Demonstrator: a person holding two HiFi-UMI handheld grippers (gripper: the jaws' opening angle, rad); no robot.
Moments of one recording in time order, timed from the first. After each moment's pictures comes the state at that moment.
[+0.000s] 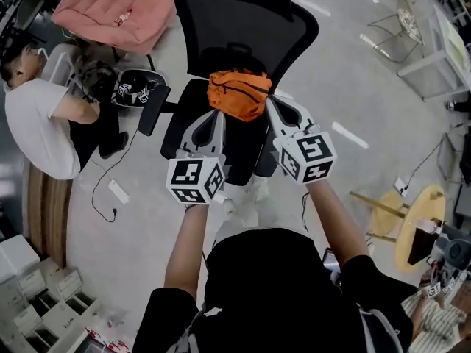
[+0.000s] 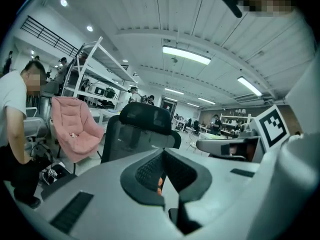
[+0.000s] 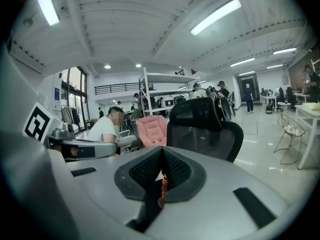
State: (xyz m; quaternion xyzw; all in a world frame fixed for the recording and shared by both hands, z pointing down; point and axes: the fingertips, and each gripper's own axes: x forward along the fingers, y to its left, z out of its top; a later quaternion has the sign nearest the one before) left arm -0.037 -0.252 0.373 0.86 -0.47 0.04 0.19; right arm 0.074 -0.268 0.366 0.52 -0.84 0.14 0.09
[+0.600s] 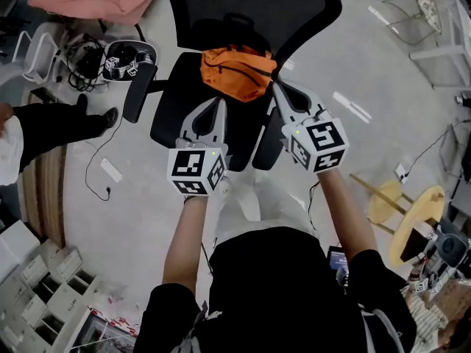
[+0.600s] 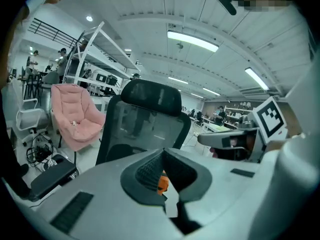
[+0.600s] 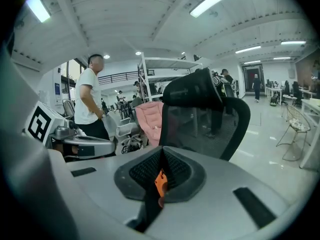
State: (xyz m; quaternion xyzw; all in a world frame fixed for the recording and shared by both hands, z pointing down) left arm -0.017 -0.300 0.469 0.85 -0.47 0.09 0.23; right arm 0.099 -0.323 0.457 0.49 -0.84 0.18 0.15
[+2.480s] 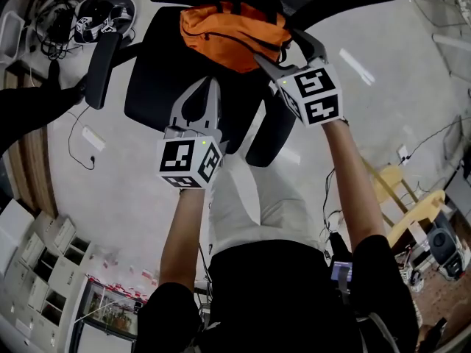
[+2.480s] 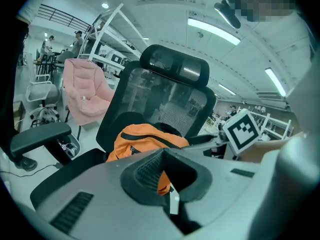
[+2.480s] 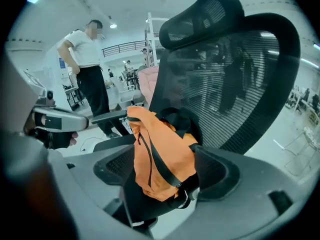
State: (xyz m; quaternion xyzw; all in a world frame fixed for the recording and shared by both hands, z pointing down) left arm 0.000 -0.335 0.624 0.80 -0.50 0.10 0.31; right arm 0.116 -0.401 0.670 0.40 -0.83 0.20 0.32
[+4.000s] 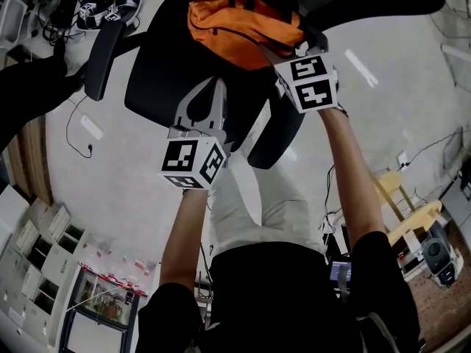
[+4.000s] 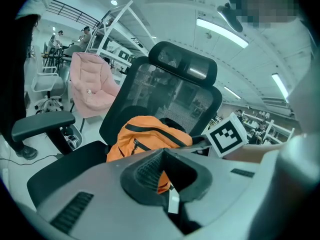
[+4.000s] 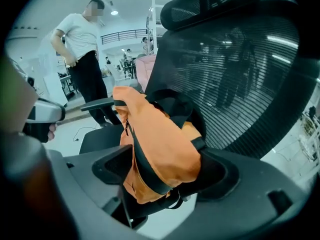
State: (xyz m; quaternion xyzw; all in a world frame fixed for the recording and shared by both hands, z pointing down) left arm -0.010 -0.331 0.645 0.79 -0.51 0.09 0.34; right arm 0.108 -0.423 0.718 0.40 -0.81 0.19 0.38
